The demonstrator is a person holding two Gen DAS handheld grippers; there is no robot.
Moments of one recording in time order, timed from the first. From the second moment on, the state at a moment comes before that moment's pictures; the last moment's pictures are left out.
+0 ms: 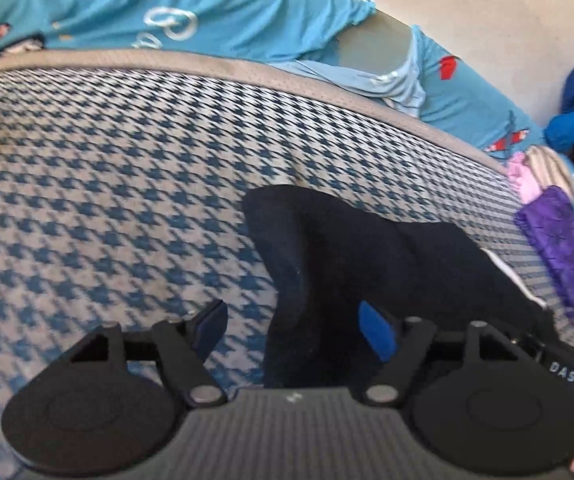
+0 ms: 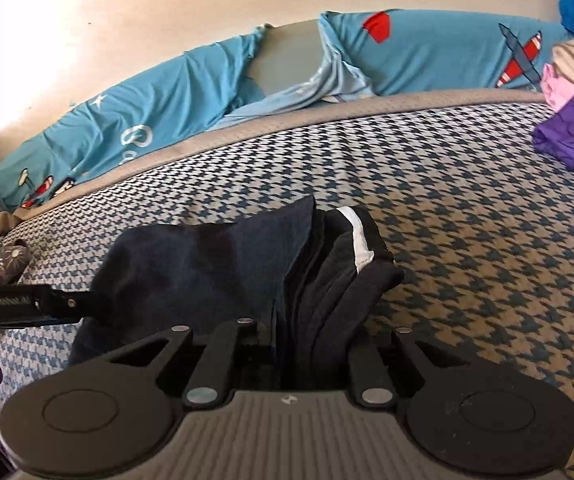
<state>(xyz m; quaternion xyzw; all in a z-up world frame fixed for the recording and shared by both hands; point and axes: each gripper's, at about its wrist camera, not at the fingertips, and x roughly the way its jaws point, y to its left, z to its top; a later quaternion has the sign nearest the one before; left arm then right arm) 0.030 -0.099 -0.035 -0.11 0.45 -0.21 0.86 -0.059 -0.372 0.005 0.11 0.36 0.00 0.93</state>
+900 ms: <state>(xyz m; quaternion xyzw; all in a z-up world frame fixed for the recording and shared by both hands) 0.077 -0.116 -0.069 -0.22 0.48 -0.35 0.77 -0.048 -0.388 -0.014 0.16 0.38 -0.01 0.91</state>
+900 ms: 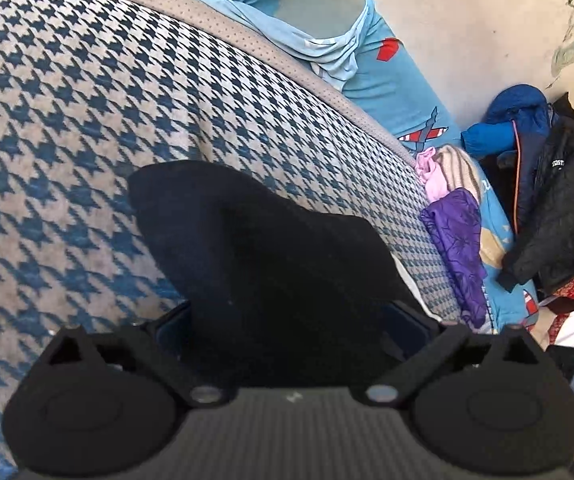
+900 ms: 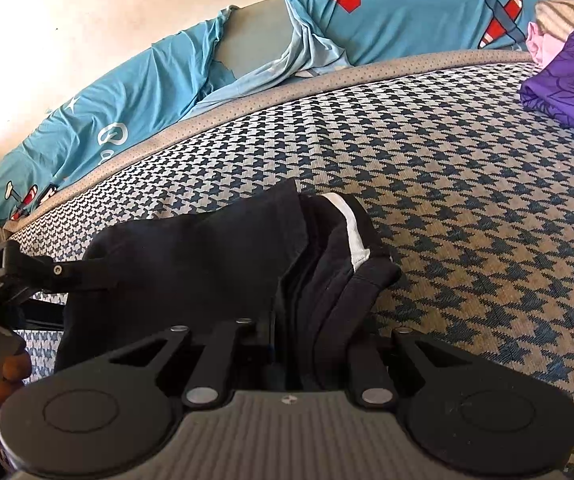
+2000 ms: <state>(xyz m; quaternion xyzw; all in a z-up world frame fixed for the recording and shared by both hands) 0.054 -0.156 -0.055 -0.09 0.44 -0.29 0.84 -0.041 -0.380 -0.019 0.15 0.38 -0.02 0.91</state>
